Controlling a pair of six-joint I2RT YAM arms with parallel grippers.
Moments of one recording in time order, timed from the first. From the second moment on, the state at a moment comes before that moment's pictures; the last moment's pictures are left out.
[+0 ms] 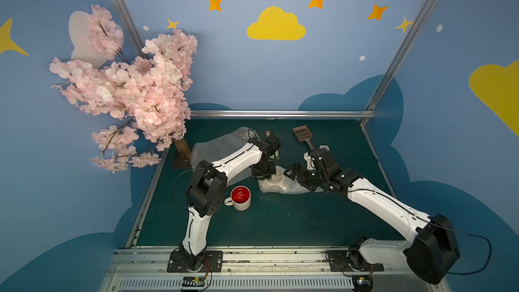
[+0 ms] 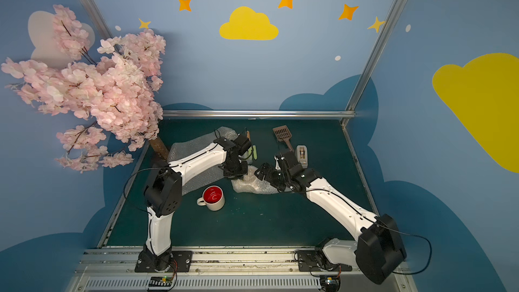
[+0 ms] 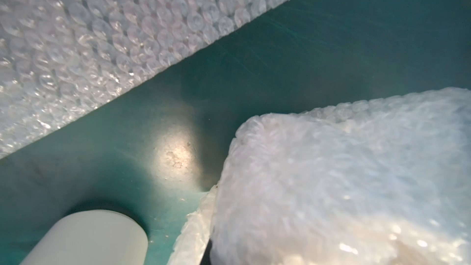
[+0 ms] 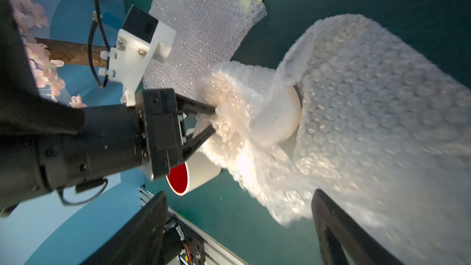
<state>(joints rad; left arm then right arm) -0.65 2.04 1.69 -1.11 0.10 -0.74 0.63 1.22 0.90 -0.49 -0.25 0.91</state>
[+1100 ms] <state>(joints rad) -0.67 2.12 1.84 -1.23 0.05 -0.61 0.22 1.03 0.46 -0.42 -0.49 0.90</state>
